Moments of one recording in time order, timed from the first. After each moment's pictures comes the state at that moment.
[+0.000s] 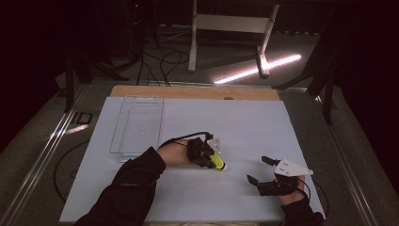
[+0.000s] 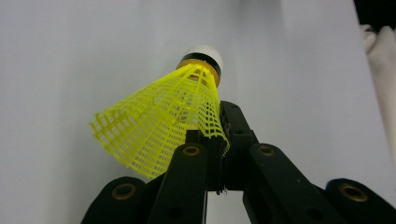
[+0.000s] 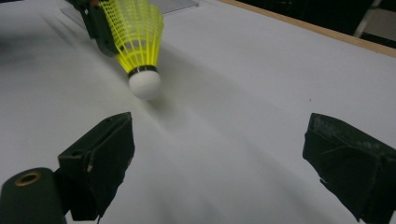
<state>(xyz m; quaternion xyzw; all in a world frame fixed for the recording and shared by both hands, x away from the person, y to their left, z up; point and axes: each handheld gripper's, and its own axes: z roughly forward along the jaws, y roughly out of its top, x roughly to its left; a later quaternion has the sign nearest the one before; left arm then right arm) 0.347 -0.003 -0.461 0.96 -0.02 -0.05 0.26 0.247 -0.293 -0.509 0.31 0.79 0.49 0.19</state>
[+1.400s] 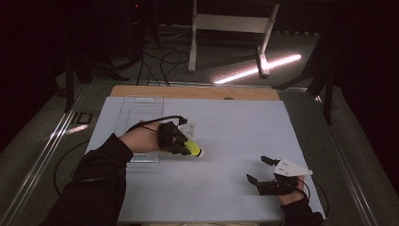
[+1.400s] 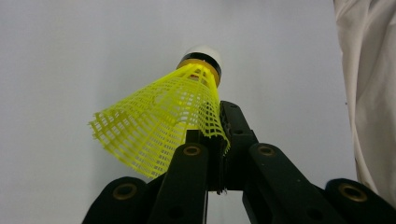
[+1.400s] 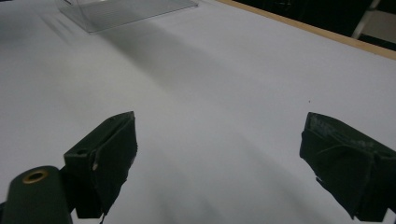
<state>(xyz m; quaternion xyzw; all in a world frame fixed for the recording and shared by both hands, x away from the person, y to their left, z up) 0.345 0.074 -0.383 0.97 -0.02 0.01 0.23 0.246 -0.291 -0.508 0.31 0.79 0.49 0.20</state>
